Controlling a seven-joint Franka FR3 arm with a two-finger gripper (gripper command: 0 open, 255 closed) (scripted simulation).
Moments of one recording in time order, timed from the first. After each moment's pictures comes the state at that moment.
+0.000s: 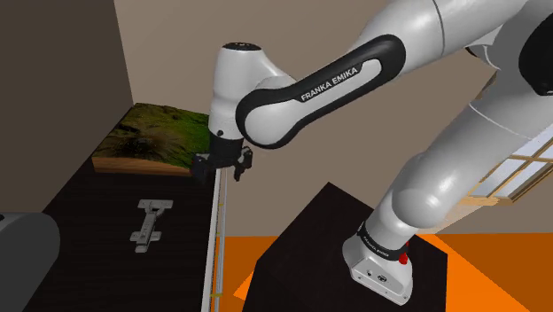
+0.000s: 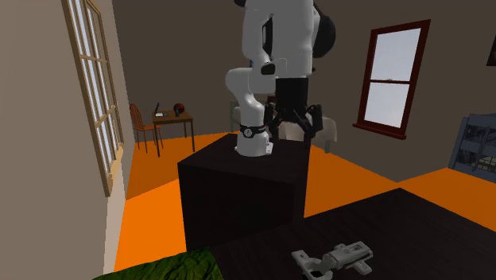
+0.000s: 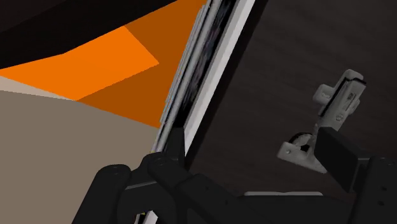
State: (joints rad) arm -0.03 -0.13 0.57 -2.42 0.12 2.37 0.84
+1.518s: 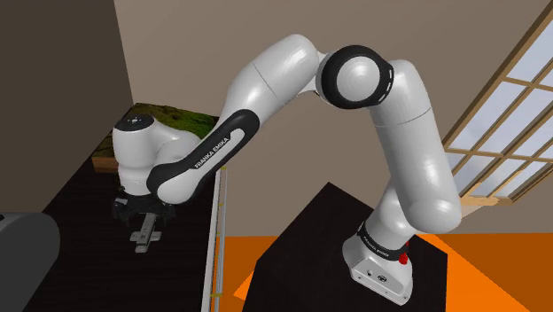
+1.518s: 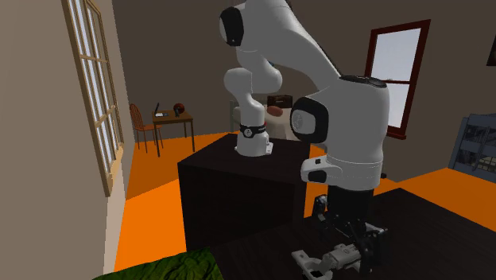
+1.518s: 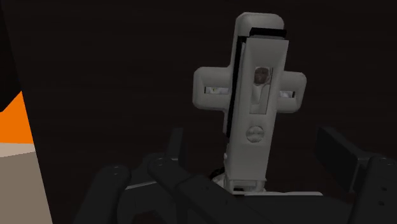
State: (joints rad) arm 0.27 0.74 0.39 -1.74 -0.39 2.46 1.57
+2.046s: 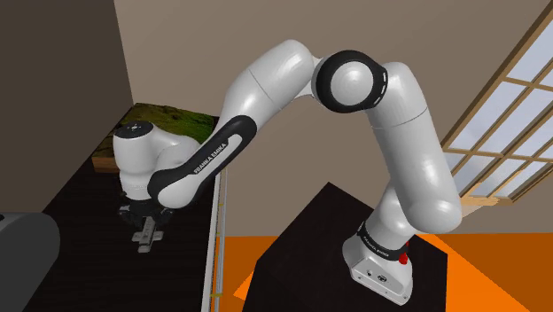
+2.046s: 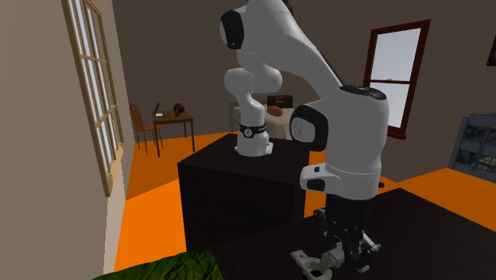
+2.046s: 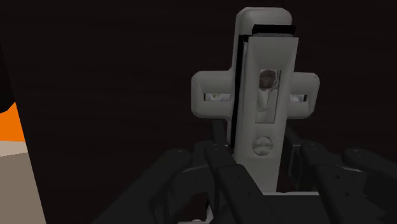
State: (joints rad) arm 0.28 0.77 0.37 -1.72 -0.41 2.45 1.58
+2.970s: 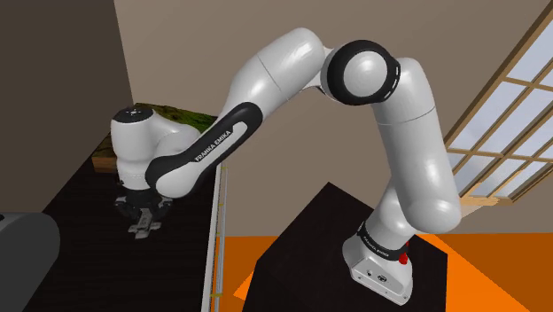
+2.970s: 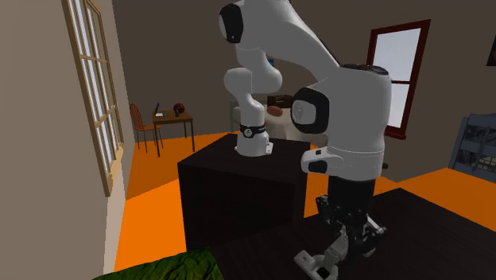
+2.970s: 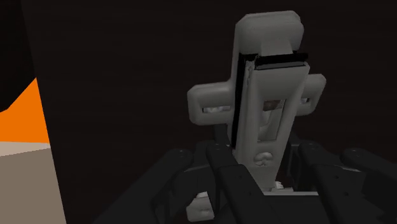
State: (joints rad) arm 0.26 0.70 0.40 -1.75 -0.38 2.43 1.56
